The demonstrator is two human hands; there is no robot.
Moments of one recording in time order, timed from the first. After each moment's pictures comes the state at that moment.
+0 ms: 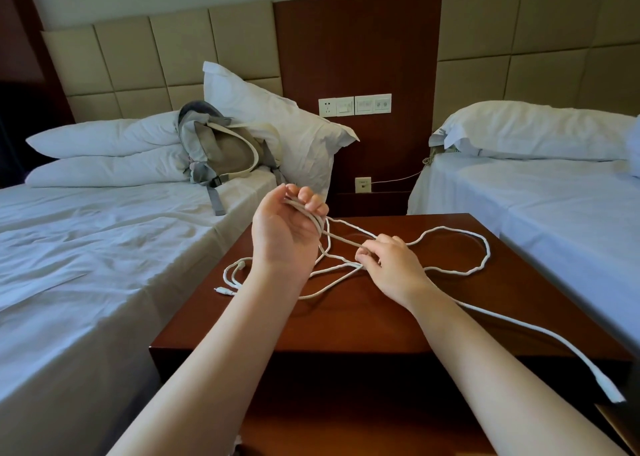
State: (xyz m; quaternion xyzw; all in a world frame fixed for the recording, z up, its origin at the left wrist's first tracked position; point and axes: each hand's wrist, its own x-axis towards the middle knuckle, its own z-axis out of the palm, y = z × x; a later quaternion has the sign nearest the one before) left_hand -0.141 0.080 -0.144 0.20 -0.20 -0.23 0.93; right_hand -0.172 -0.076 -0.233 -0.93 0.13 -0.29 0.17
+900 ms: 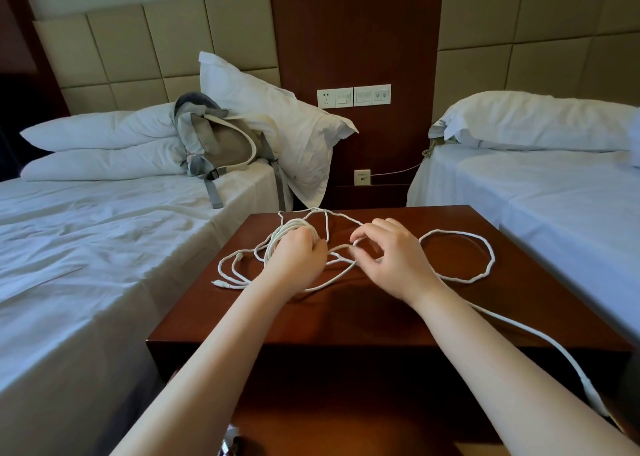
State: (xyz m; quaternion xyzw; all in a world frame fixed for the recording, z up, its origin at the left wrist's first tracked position) left_hand -0.108 0.075 -0.194 0.89 -0.33 0.11 0.30; right_hand -0.187 -0.069 -0.227 -0.88 -0.03 -0.44 0.18
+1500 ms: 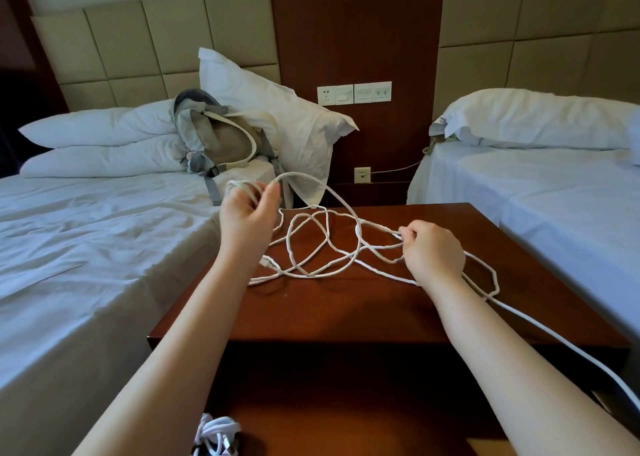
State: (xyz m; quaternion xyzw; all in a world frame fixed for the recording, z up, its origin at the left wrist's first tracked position) left_hand -0.088 0.108 -0.169 0.66 -0.30 0.19 0.67; right_hand -0.189 -0.102 -0.232 -0.86 0.34 -0.36 0.15
